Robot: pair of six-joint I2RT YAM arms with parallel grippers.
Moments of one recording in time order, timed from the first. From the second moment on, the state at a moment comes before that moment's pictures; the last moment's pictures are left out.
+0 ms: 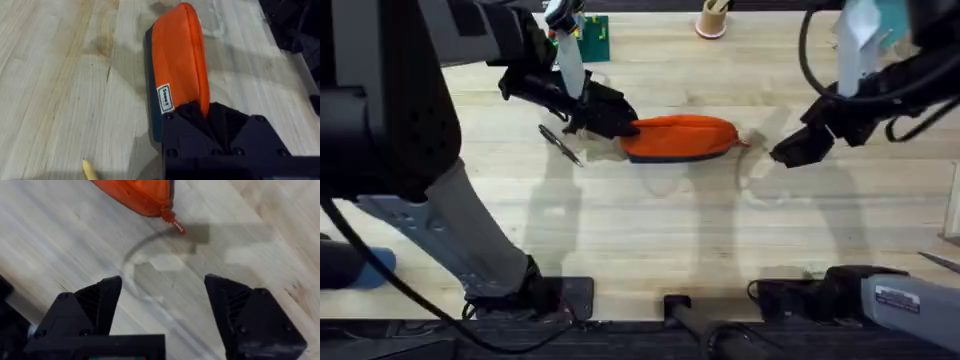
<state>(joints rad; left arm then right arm) 0.00 1.95 1.26 -1.12 1.13 1.56 -0.03 1.33 1.14 -1.16 -0.31 -0.75</state>
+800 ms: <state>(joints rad) 0.00 1.95 1.26 -1.12 1.13 1.56 -0.11 1.76 1.14 -0.91 -0.58 -1.08</state>
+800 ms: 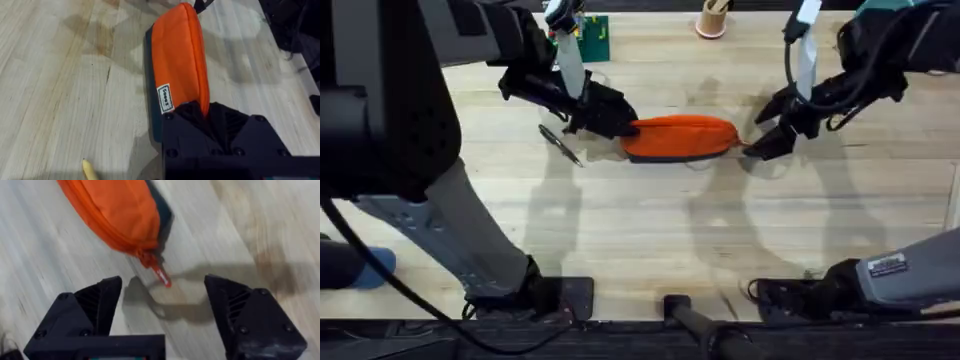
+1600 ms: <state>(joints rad) 0.00 1.95 1.26 -1.12 1.13 1.56 -0.11 1.84 1.14 -0.87 -0.75 -1.11</state>
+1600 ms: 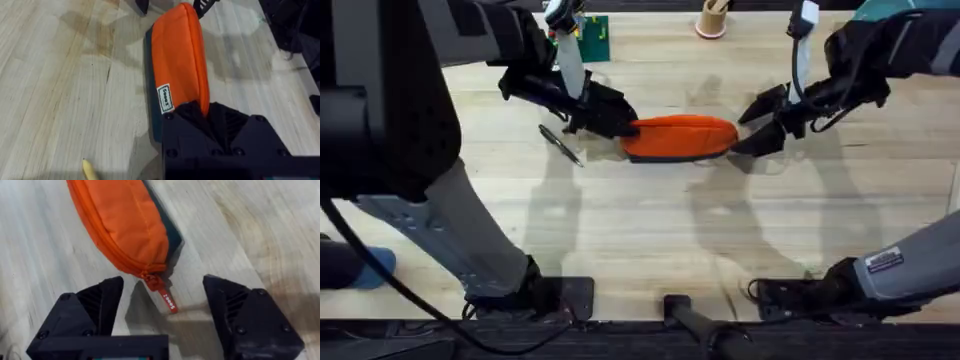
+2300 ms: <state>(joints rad) 0.00 1.95 1.26 -1.12 1.13 1.56 -0.10 1.85 1.14 -0.90 -0.76 -1.11</state>
